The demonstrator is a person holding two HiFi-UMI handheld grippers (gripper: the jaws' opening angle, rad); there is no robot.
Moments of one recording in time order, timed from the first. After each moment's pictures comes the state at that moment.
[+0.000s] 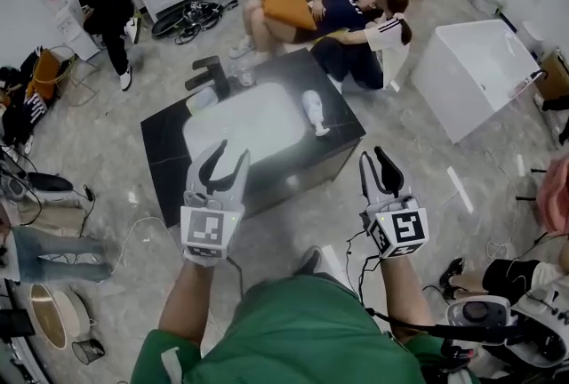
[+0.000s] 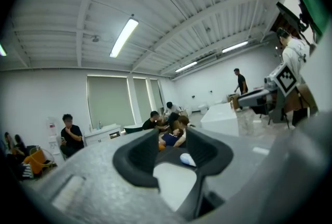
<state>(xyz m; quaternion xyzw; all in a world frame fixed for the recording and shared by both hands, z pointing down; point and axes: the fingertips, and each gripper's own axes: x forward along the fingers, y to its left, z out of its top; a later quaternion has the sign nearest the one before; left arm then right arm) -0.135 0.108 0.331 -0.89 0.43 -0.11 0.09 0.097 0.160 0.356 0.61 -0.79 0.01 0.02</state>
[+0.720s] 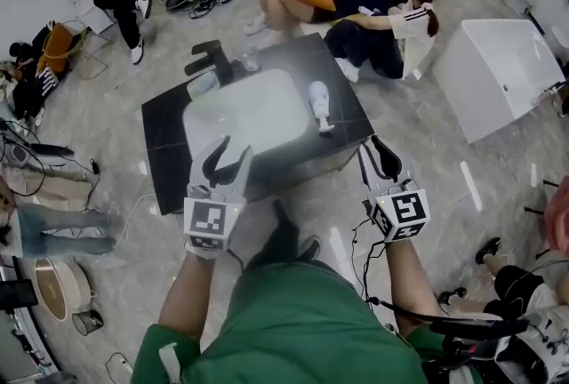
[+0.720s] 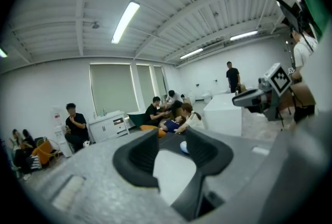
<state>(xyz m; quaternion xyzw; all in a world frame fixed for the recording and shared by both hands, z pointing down) -0.097 0.057 0.388 -0.87 0.46 -0.17 0.04 0.137 0.075 0.422 0.54 -0.84 0.07 0.06</state>
